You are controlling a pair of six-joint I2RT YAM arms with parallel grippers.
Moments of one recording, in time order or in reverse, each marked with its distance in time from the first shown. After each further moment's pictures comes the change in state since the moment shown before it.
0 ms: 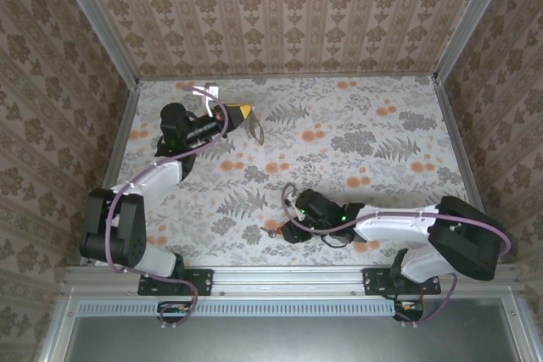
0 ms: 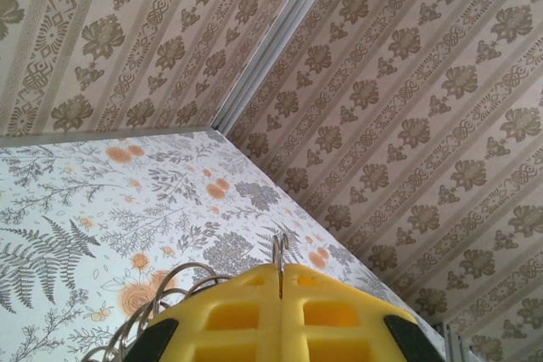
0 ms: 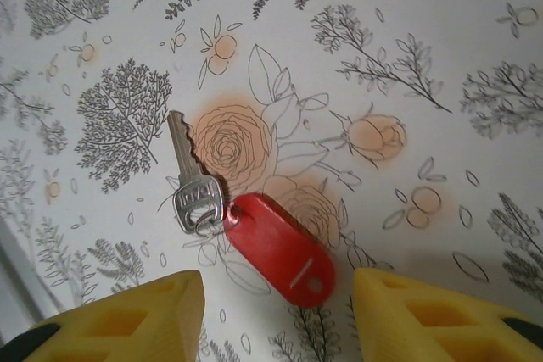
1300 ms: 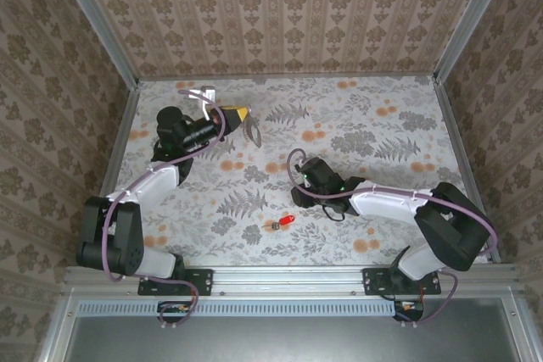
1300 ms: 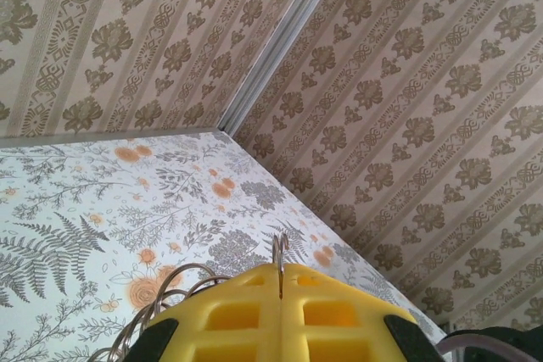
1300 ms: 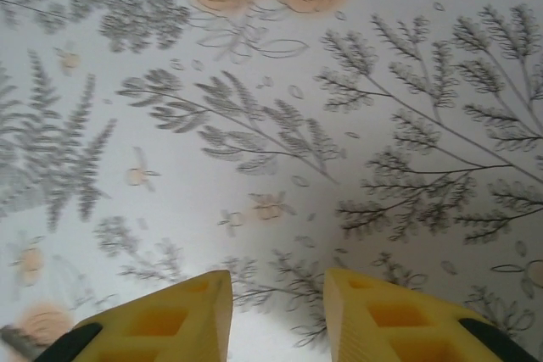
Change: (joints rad) left arm 0.010 -0.052 -0.040 -0.024 -0.011 0.018; right arm -0.240 0.078 0.151 -0.074 0.087 -0.018
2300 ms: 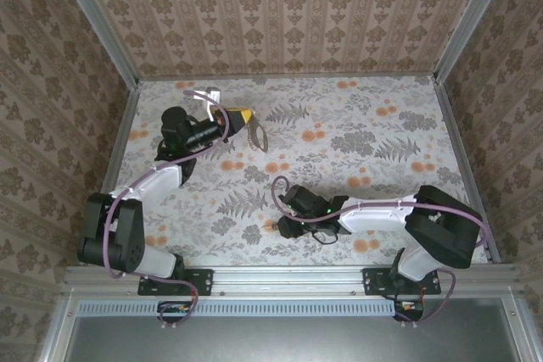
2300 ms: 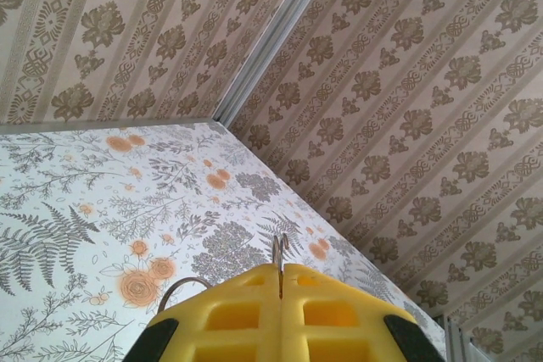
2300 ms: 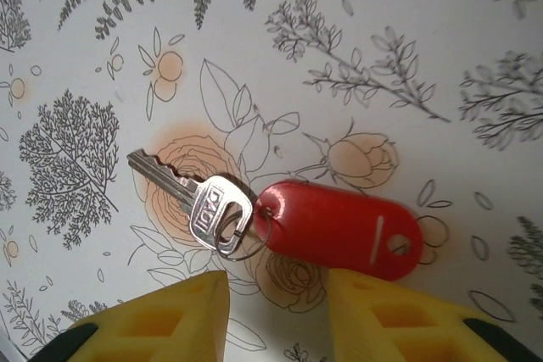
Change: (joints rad) left arm -0.026 0.023 0.000 0.004 -0.007 0.000; right arm 0.225 0.058 -0.042 -0.003 -0.094 0.156
